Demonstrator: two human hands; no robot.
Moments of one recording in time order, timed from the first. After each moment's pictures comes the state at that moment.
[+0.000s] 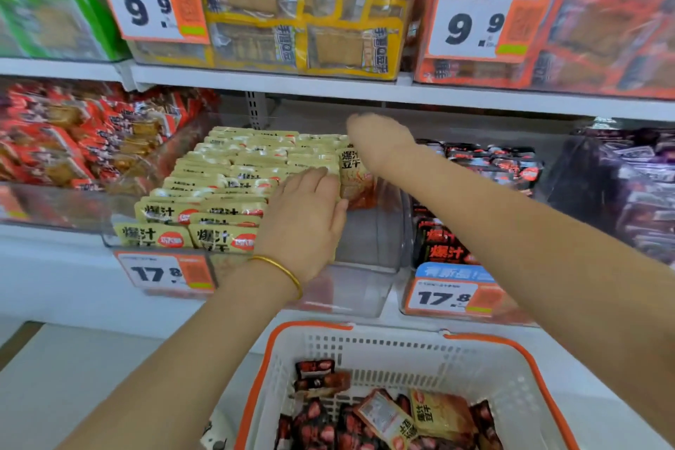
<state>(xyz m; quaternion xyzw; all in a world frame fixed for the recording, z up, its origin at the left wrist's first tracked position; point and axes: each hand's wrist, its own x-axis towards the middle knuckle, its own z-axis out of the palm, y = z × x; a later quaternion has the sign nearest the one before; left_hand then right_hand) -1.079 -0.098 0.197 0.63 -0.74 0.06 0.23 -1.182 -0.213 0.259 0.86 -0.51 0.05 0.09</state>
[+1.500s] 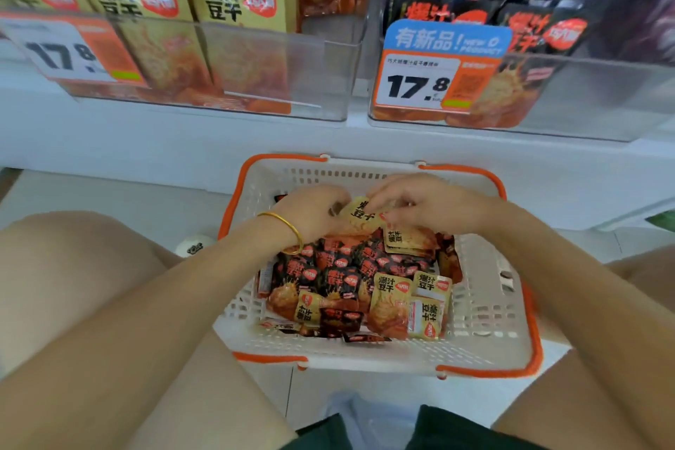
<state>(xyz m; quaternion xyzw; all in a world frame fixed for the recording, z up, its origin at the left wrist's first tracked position) -1.144 -0.008 0.032 0.60 -0.74 -0.31 0.02 -1.340 -0.055 0.052 0.84 -0.37 -0.02 -0.40</state>
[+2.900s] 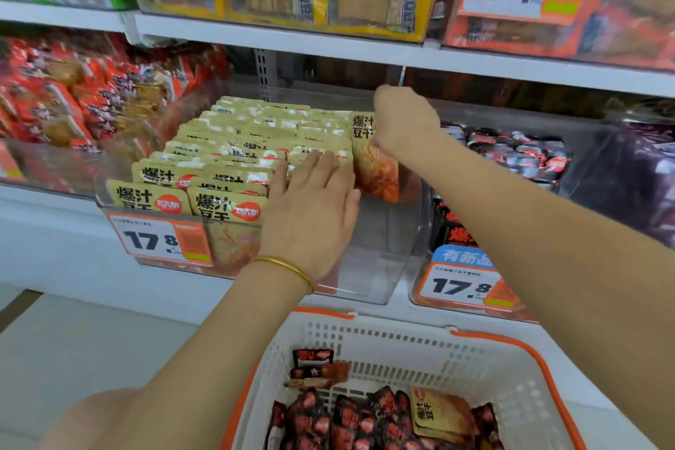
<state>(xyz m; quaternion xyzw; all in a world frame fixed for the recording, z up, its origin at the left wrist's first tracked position) -1.087 -0.089 0.163 0.68 -0.69 0.13 0.22 -1.183 -0.201 0.243 0.81 -0.57 0.14 0.03</state>
